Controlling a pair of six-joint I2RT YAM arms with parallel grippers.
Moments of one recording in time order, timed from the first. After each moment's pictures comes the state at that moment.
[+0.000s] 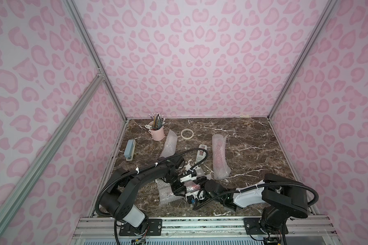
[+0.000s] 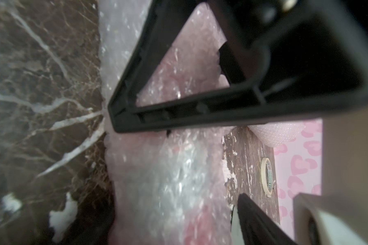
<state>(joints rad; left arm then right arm) -0.62 1.56 0.84 -0.80 0.47 0.58 1.14 1.68 0.48 0.62 0.17 -0.95</state>
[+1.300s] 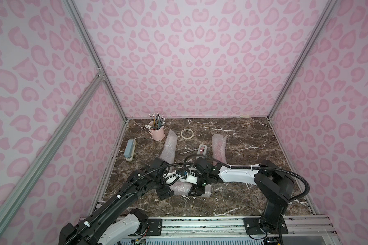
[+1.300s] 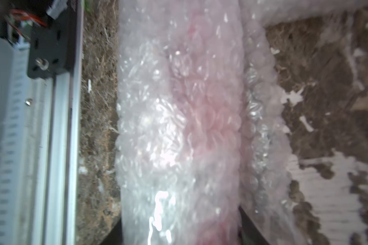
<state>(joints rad) -0.60 0.96 0.73 -0.93 0.12 0.62 0.92 1.82 0.99 -0.33 -0.57 -0.21</state>
